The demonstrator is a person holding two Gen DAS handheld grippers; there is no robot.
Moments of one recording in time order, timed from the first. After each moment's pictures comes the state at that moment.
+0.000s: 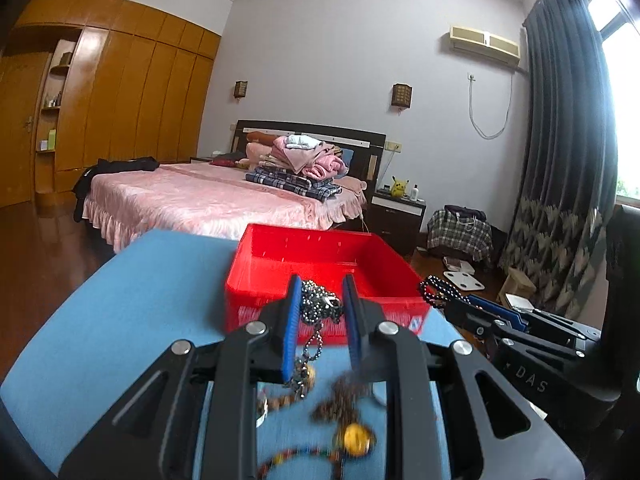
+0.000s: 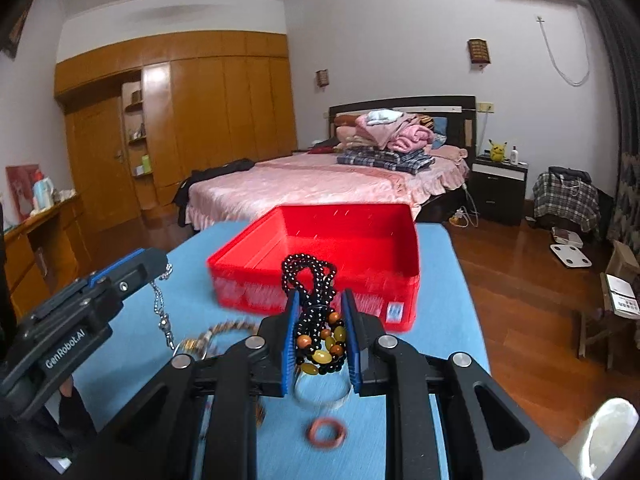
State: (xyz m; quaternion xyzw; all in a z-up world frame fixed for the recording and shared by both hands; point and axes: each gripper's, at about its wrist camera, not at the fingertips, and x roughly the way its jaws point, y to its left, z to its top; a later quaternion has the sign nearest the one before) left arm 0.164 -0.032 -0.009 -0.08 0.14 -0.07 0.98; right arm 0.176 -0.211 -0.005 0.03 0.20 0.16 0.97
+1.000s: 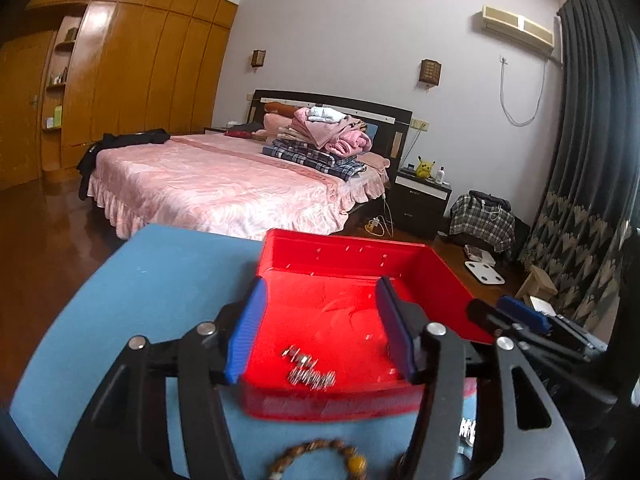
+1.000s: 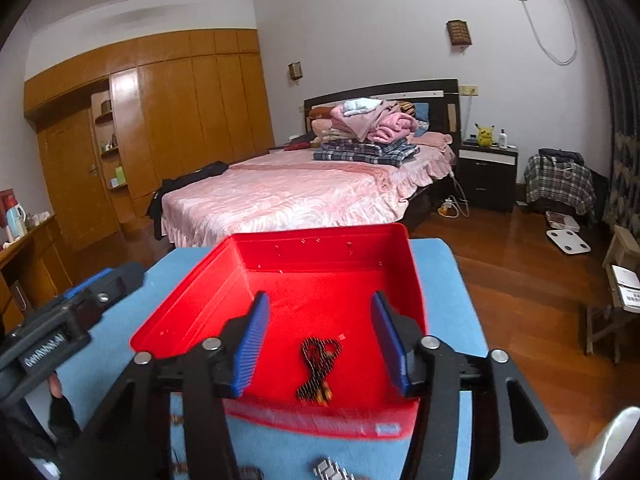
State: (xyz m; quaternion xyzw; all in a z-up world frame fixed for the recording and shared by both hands) left arm 0.263 0.006 -0.001 -0.09 0.20 -0.04 0.97; right arm 0.276 -0.207 -0.009 0.06 0.23 0.12 0.96
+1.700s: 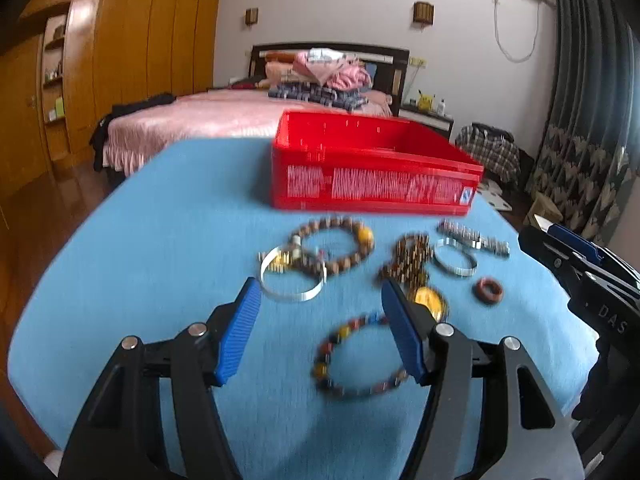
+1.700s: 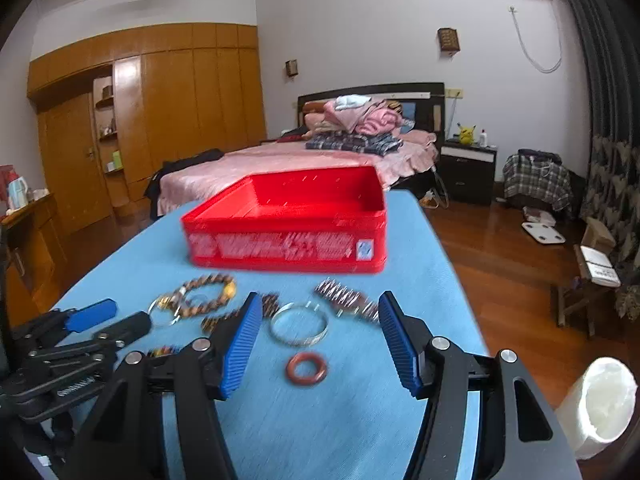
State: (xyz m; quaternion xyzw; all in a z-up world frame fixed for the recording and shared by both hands) left arm 0.143 0.002 -0.078 -0.04 0.30 -0.03 0.95; right arm 0.134 -0.215 -0.057 0.03 0.24 0.12 0.96
